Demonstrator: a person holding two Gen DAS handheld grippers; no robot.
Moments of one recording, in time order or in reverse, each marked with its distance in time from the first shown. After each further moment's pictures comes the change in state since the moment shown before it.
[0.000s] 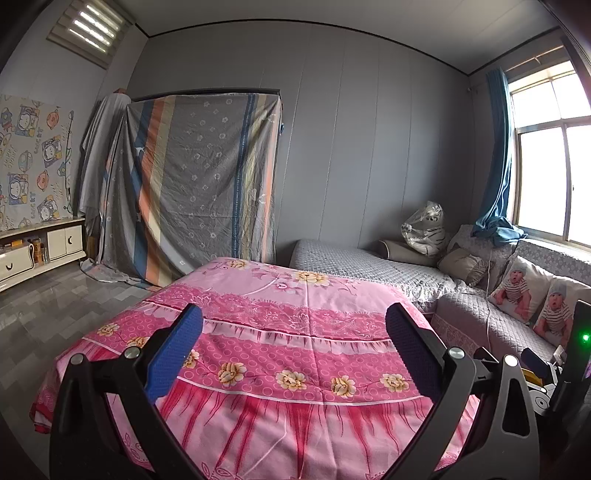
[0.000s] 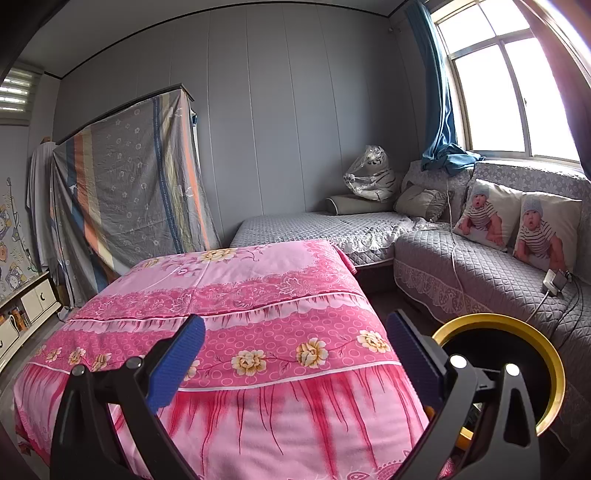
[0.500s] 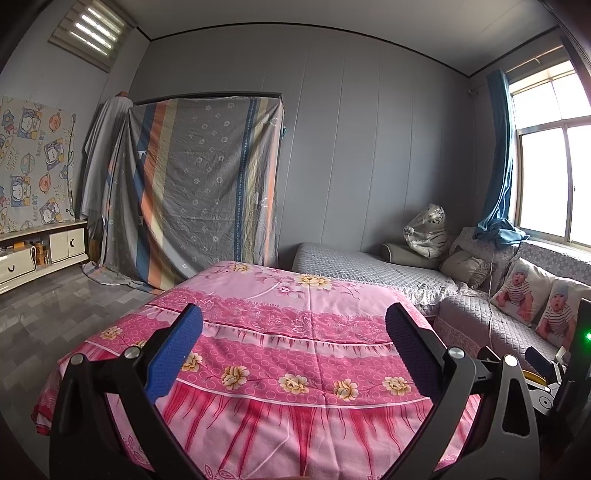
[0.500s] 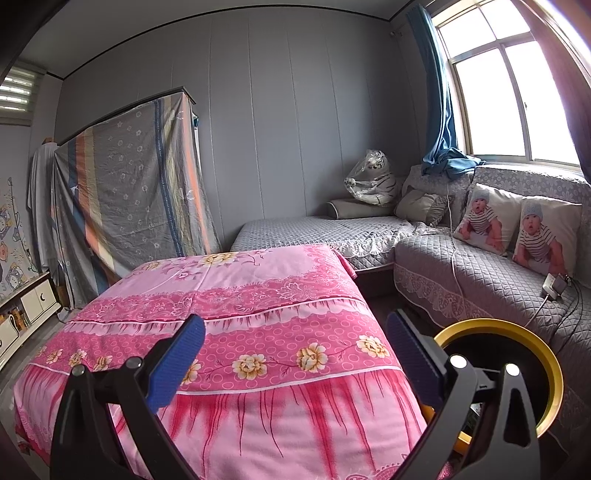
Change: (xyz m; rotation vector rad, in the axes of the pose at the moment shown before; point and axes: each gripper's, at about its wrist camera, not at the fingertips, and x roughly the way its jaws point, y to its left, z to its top) left arm -0.004 0.000 0.003 0.002 -0.017 0.010; right arm -0.004 0.002 0.002 -0.006 -0.016 0.001
